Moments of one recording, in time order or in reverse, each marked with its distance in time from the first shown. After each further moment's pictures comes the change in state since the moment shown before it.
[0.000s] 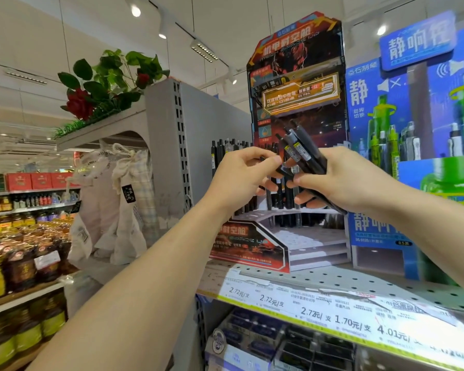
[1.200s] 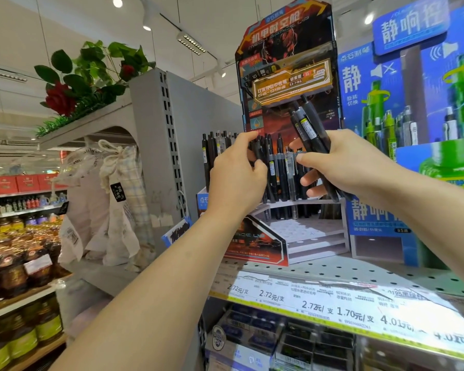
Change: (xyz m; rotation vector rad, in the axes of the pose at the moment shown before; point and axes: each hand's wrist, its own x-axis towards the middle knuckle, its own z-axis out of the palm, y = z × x) left_hand 0.001 -0.017 0.016 0.555 0.303 0.212; right_hand 0.005 0.003 0.000 0.088 0.175 0.113
